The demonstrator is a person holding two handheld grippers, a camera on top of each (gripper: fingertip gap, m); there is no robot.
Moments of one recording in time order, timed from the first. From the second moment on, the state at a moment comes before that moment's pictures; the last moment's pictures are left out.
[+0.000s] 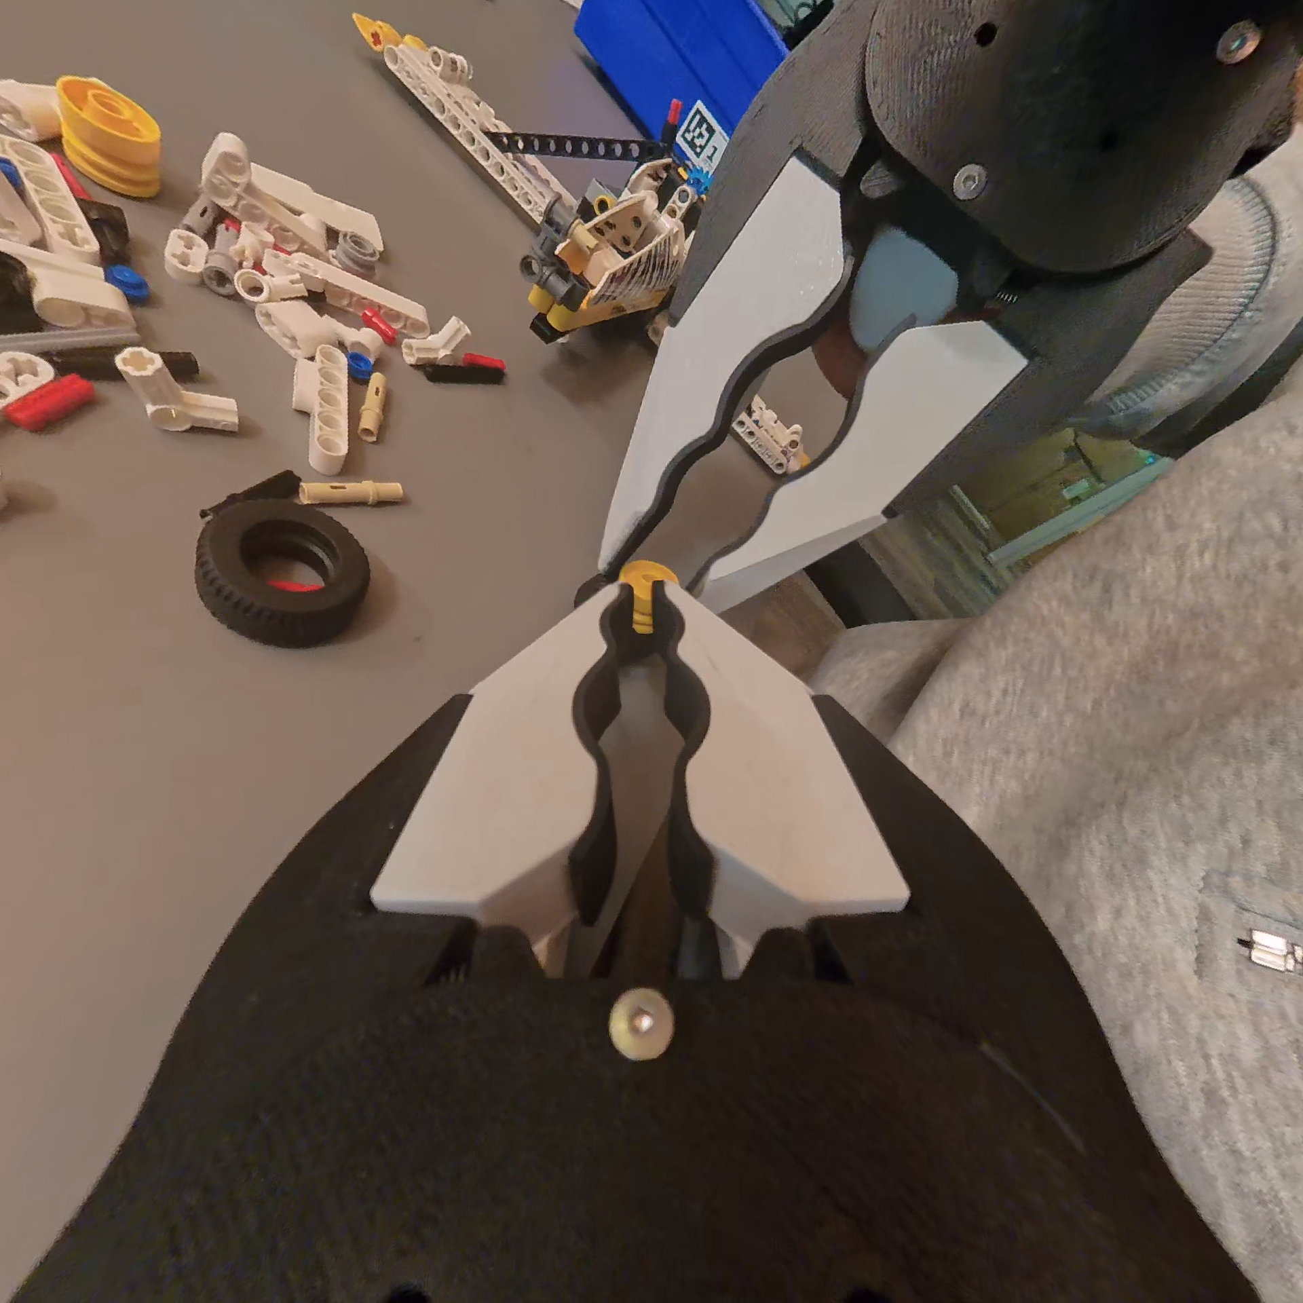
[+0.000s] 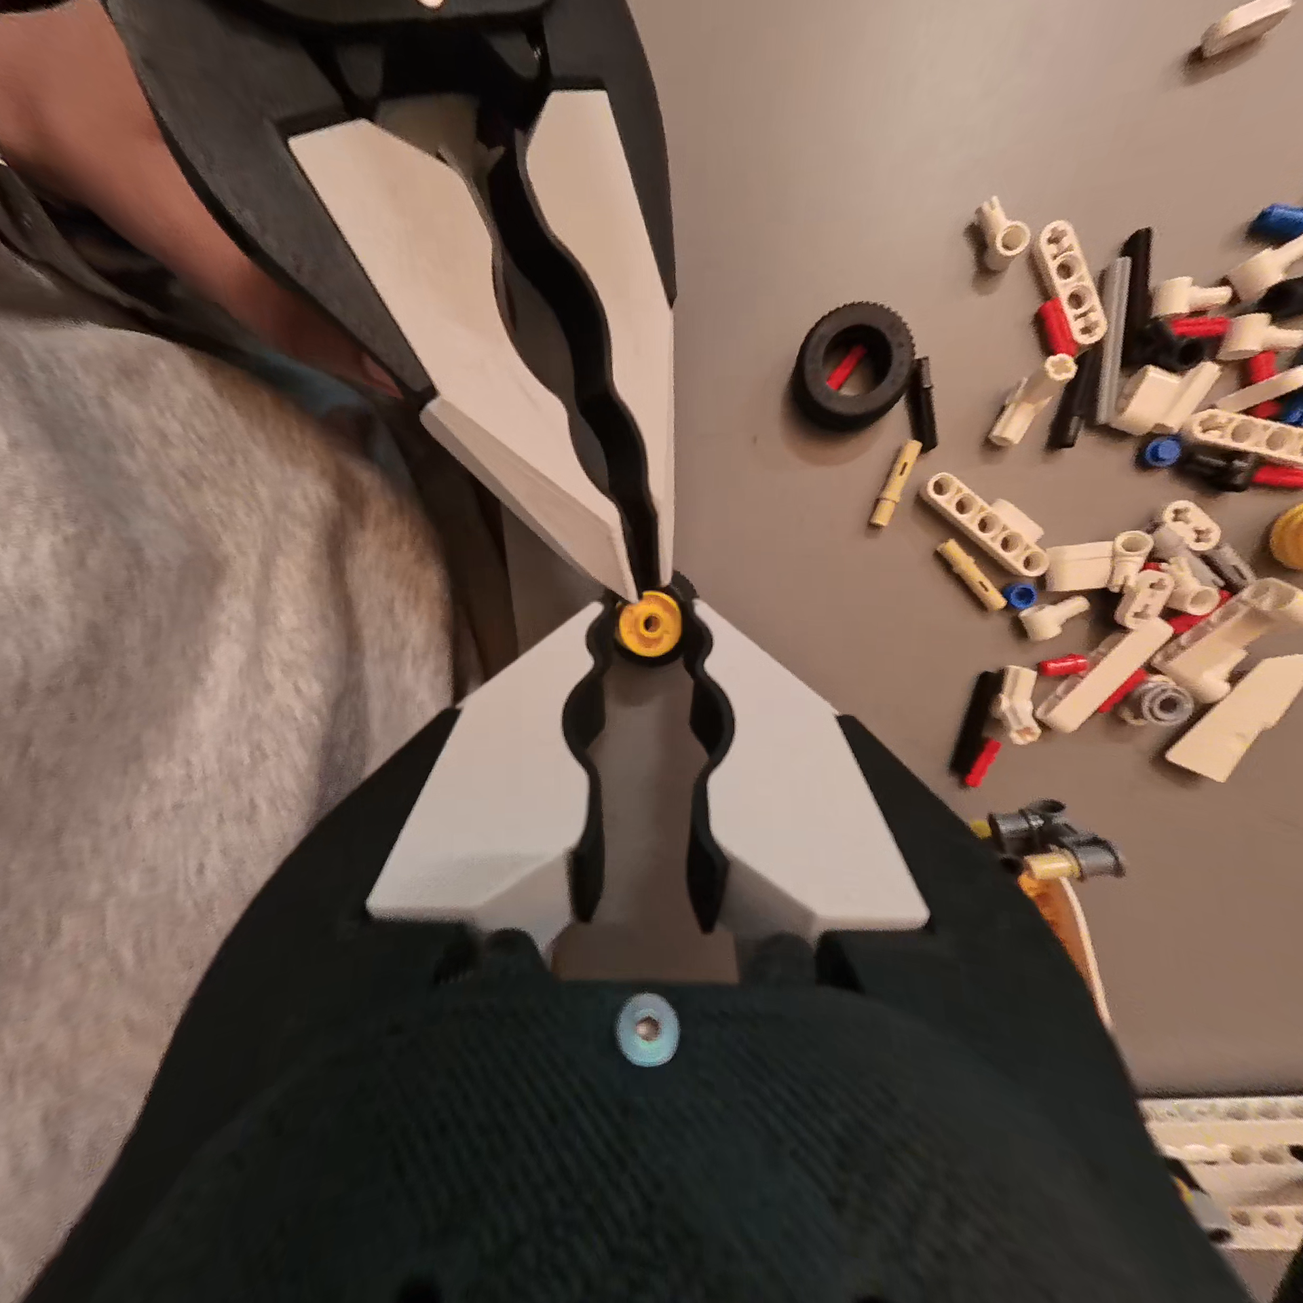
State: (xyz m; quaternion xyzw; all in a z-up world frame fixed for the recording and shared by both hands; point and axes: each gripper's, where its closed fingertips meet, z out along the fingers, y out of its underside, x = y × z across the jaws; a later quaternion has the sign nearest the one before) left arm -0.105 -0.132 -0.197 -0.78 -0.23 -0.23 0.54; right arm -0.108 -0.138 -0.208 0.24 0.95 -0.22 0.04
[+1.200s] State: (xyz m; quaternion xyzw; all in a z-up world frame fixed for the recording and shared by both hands) left arm -0.091 -0.120 -0.191 -0.80 -0.15 -0.15 0.56; right arm -0.110 -0.140 -0.174 0.45 0.79 -0.39 0.16
